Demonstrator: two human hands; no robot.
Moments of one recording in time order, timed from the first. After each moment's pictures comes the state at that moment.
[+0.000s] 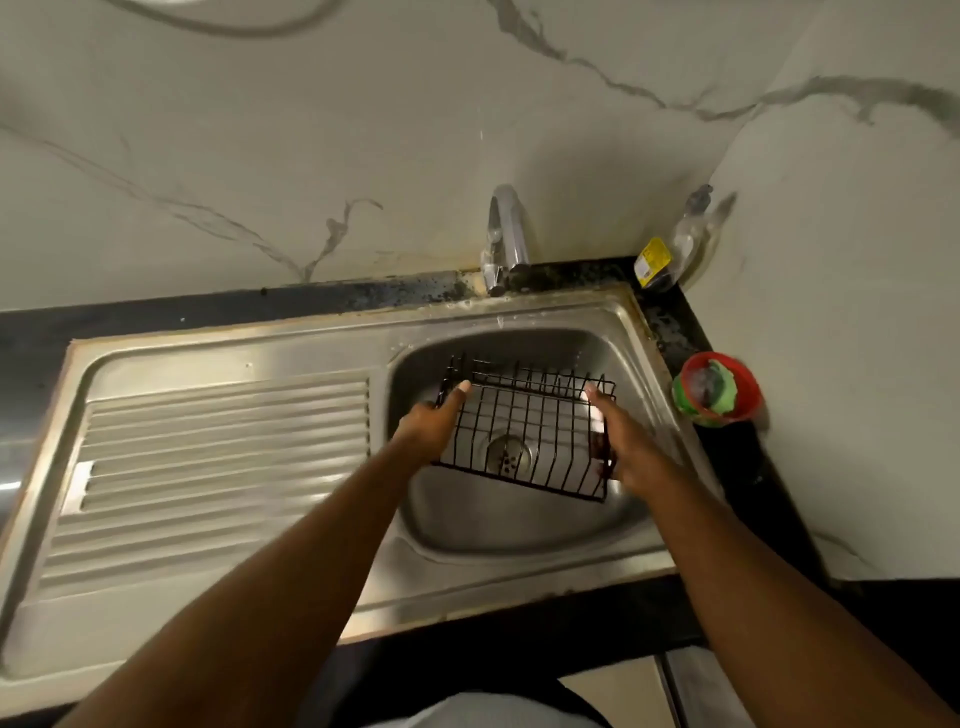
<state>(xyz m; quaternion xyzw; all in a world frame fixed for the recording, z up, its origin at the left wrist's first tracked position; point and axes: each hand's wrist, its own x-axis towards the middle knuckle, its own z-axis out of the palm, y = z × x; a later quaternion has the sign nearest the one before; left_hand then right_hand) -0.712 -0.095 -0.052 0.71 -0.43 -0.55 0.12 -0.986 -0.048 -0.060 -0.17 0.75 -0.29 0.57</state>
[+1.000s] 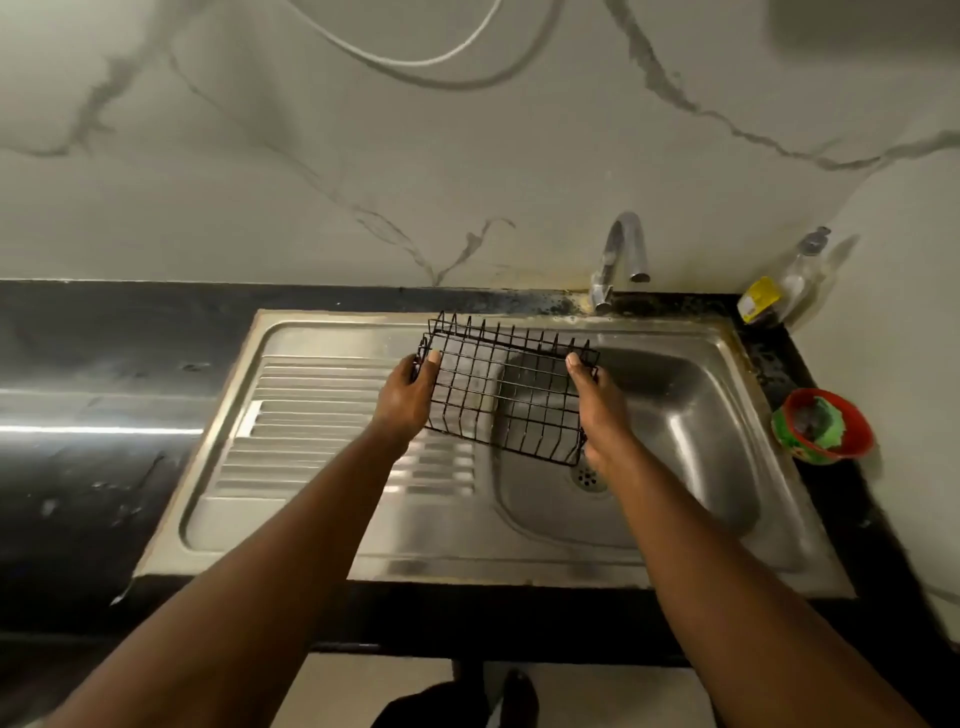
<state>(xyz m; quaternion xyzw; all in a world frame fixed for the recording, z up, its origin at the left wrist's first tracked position) -0.565 -0.047 0.012 0.69 -0.44 -0.43 0.38 -0.816 -0.062 -0.015 -0.32 0.68 -0.42 0.51</state>
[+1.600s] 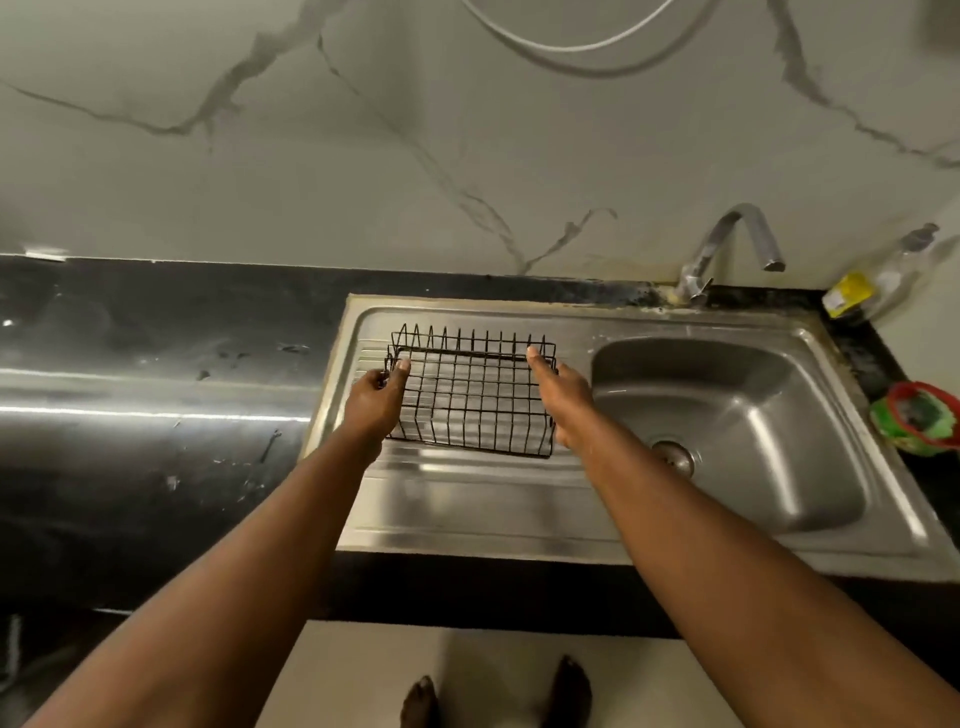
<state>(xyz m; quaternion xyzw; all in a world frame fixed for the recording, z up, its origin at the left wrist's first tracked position) -0.353 -0.009 -0.017 0.73 -0.34 -0.44 0.39 -0.603 -0.047 -0.003 -0.34 0.71 -0.31 0.54</state>
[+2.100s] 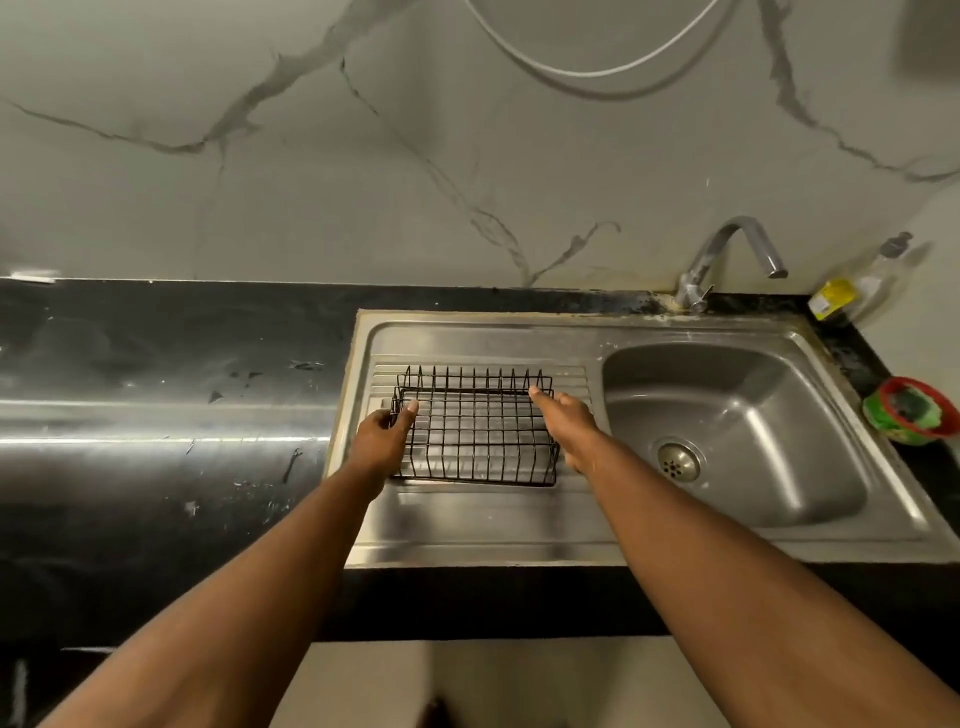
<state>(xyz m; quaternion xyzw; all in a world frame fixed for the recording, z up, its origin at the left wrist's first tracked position) -0.297 0.005 -0.065 0.72 -0.36 -0.49 0.33 -0.571 -0.021 -0.013 -0.34 0.71 -0.28 0.55</state>
